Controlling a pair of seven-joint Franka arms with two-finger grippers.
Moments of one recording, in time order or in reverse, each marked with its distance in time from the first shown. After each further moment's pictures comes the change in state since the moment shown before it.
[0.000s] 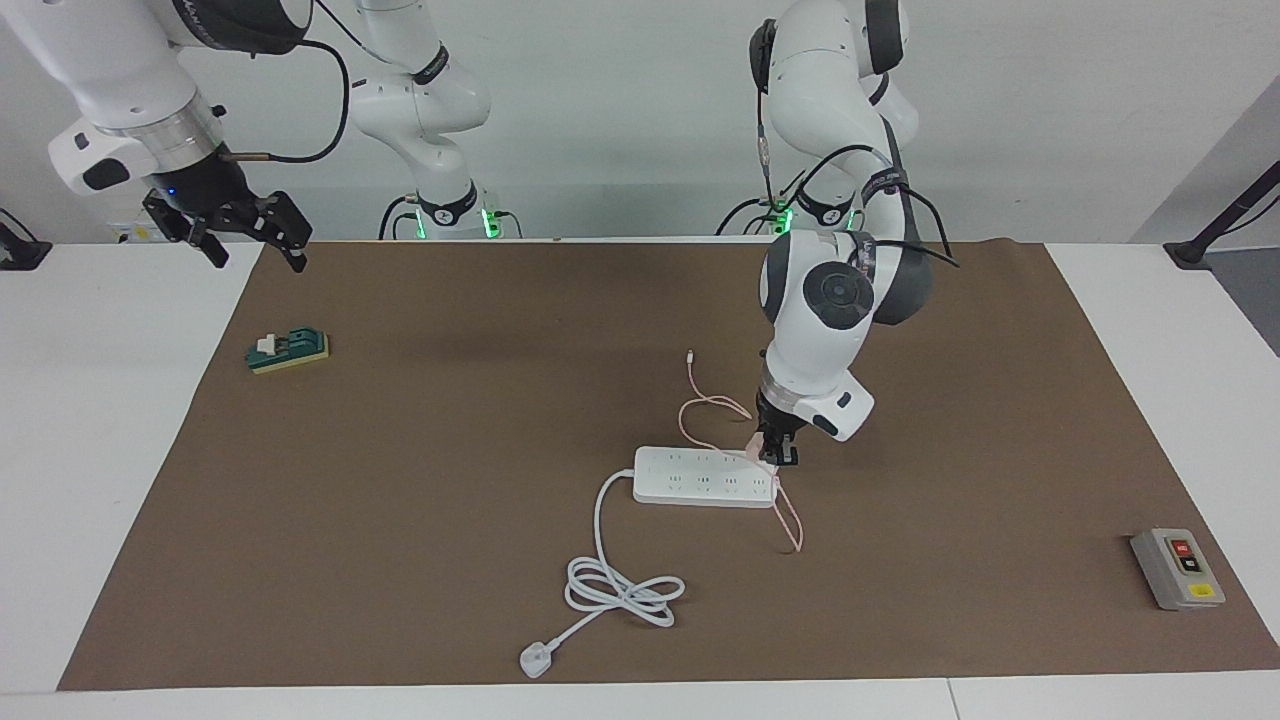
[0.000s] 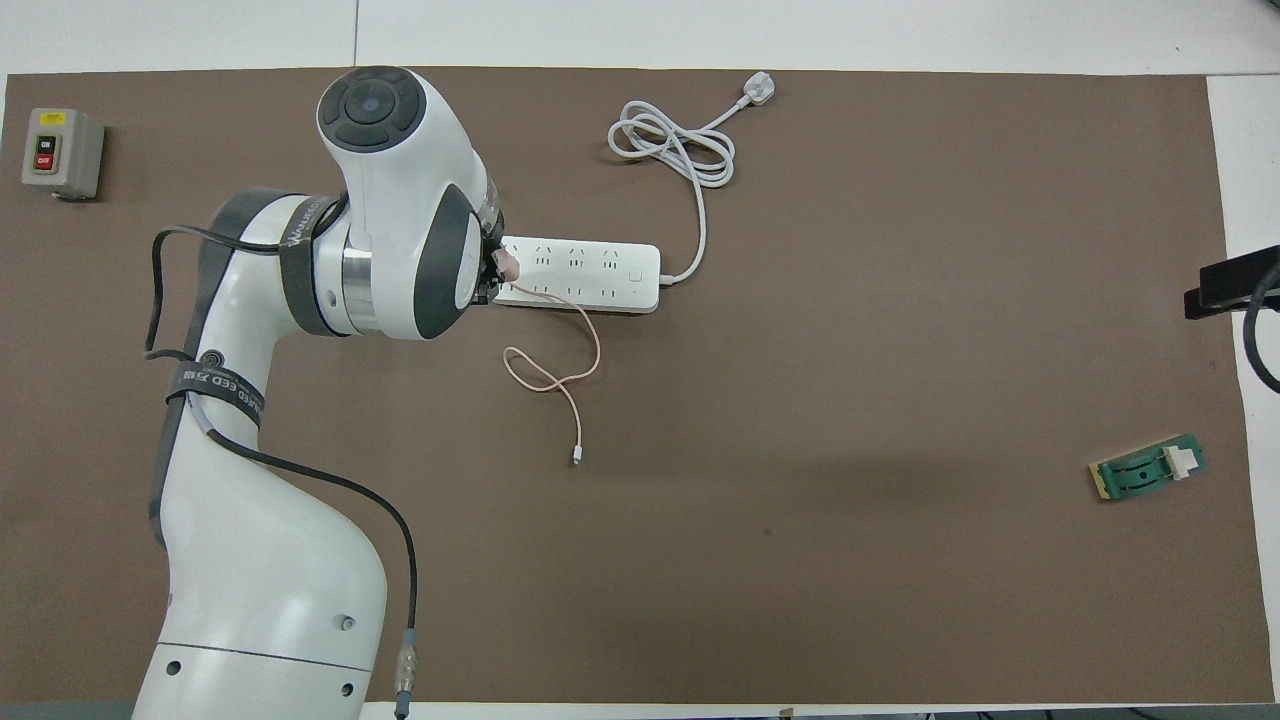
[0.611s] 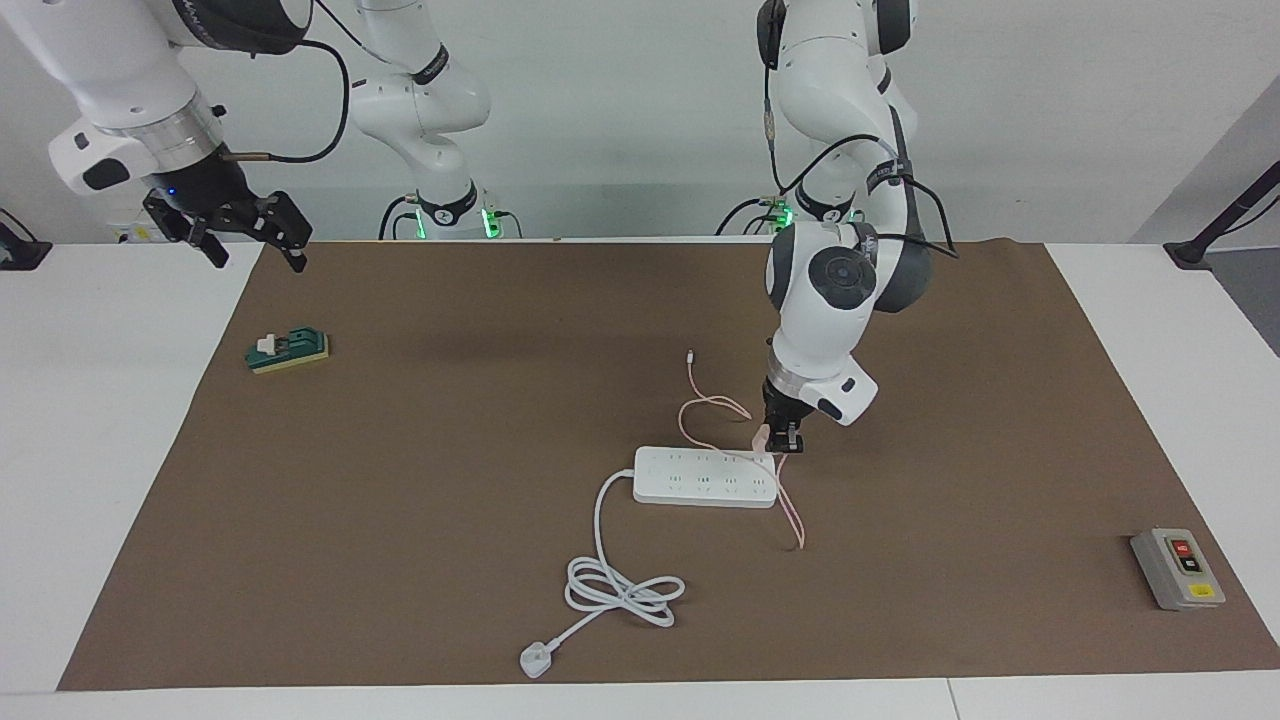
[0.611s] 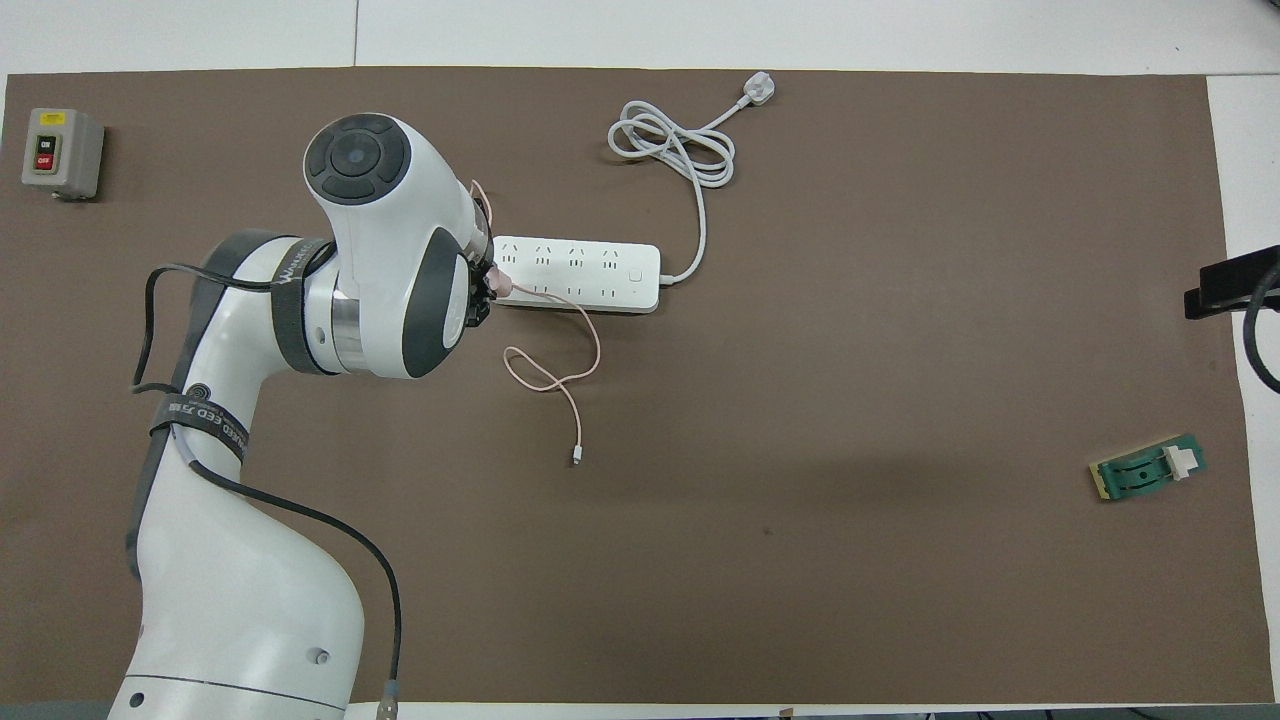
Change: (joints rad) left arm -0.044 -0.069 0.000 -0.135 0.027 0.095 0.019; right arm 0.000 0.000 0.000 0.000 0.000 0.000 0.000
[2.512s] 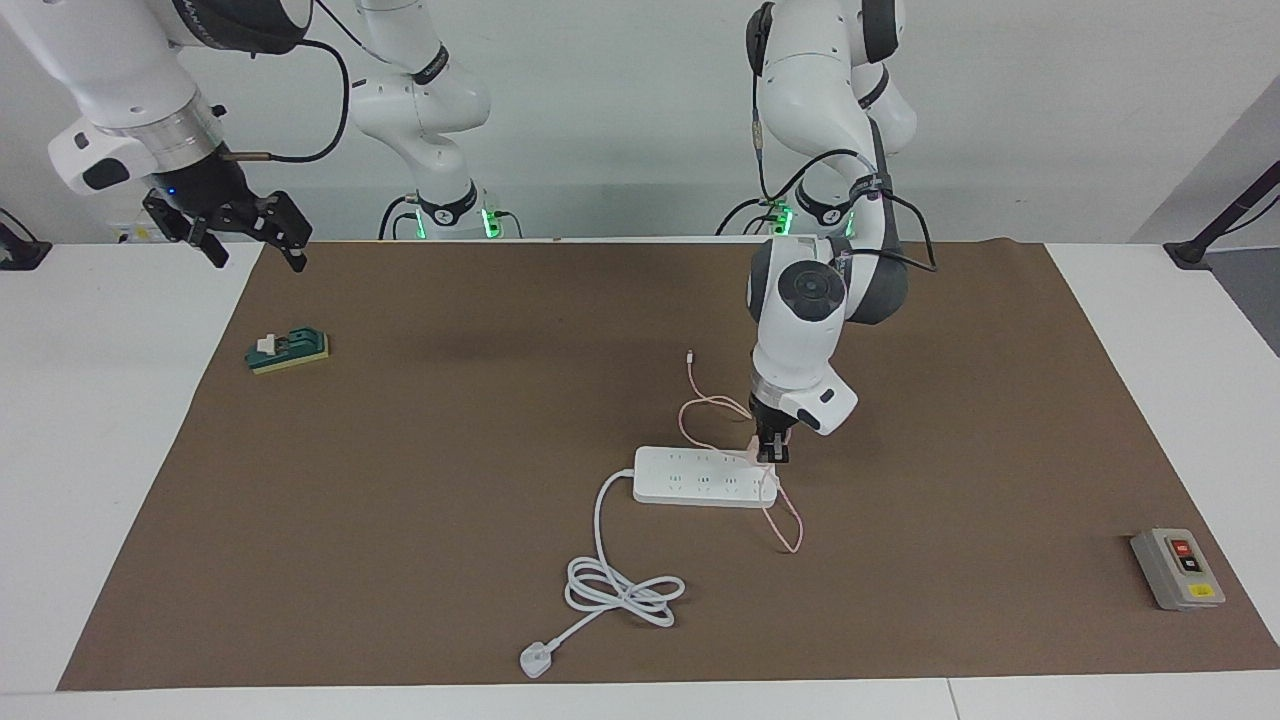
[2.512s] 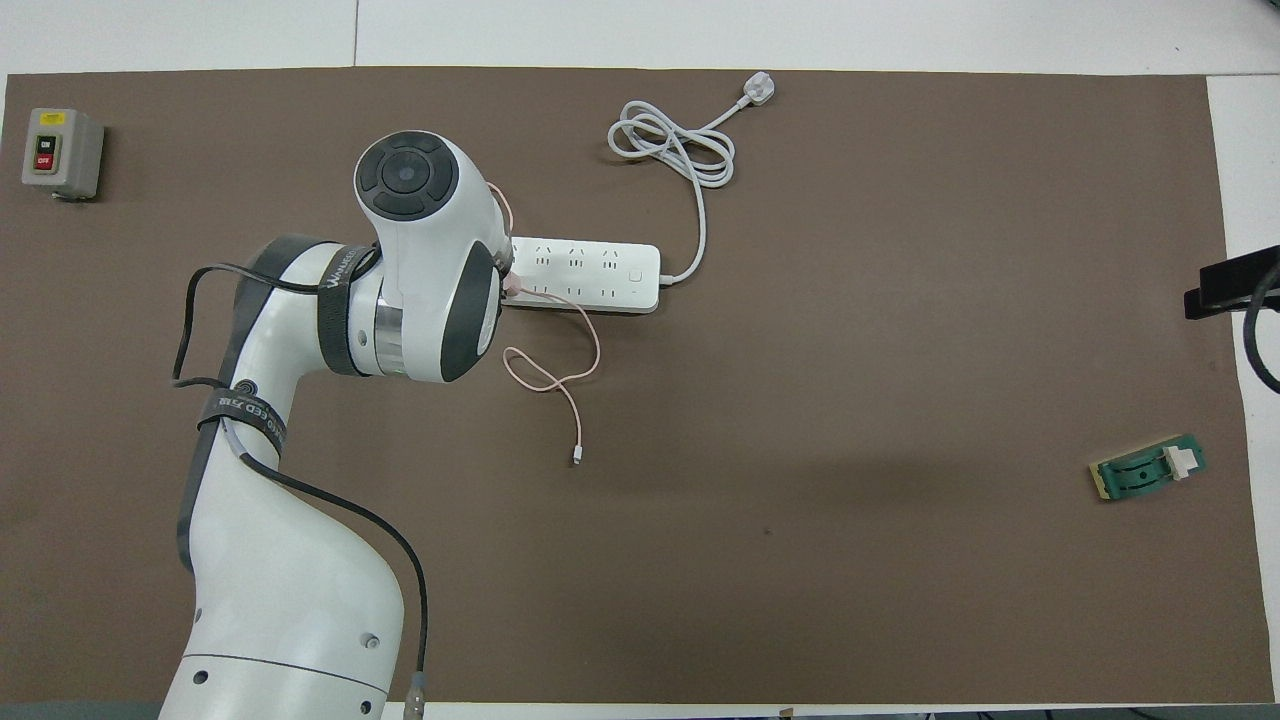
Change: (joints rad) left arm -0.015 0.053 -0.003 0.012 0.014 0.044 0.001; right arm 0.000 0.000 0.000 0.000 0.000 0.000 0.000
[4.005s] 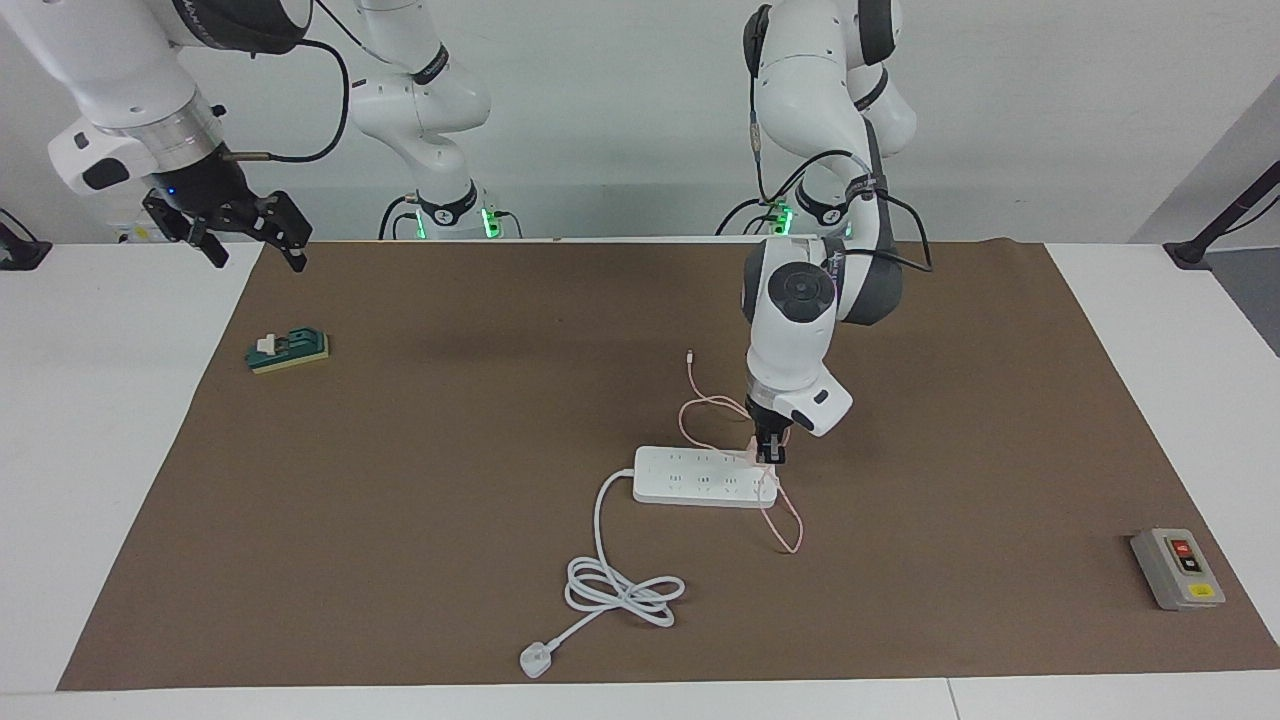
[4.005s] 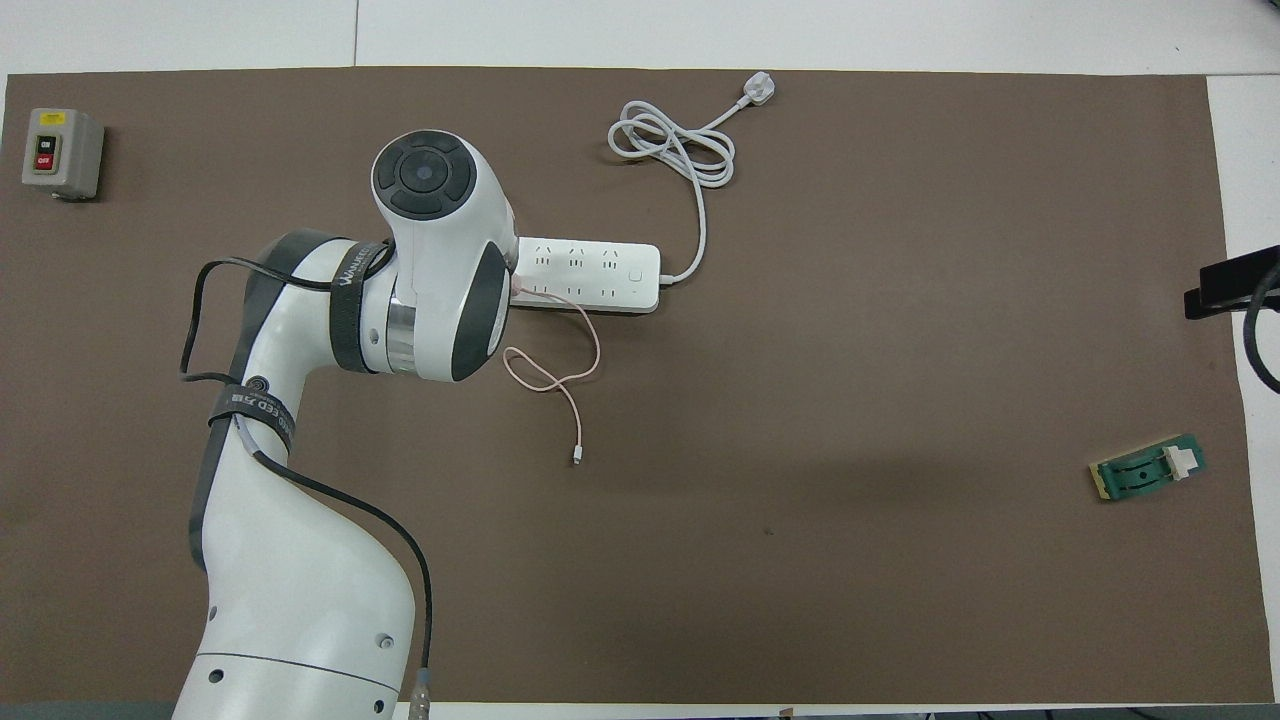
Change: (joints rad) left arm -0.007 0.018 0.003 0.022 0.026 -0.017 -0.005; right arm 0.000 0.000 0.000 0.000 0.000 0.000 0.000
